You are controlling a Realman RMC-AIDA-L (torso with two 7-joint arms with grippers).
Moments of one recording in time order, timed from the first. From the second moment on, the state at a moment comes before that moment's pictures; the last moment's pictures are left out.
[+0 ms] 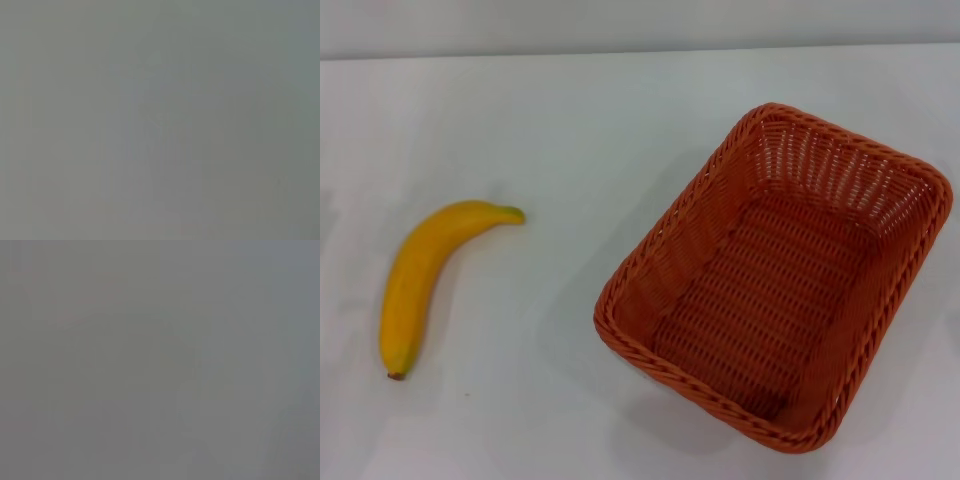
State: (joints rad) left arm -0.20 -2.07 -2.30 -0.28 0.54 -1.53 2.41; right arm 0.30 2.00 -0.39 -0.30 2.15 1.35 -2.45
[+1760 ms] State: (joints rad) left arm -0.20 -2.07 -2.30 -0.28 0.54 -1.53 2.39; right arm 0.32 1.99 -0.55 -0.84 1.76 1.28 -1.90
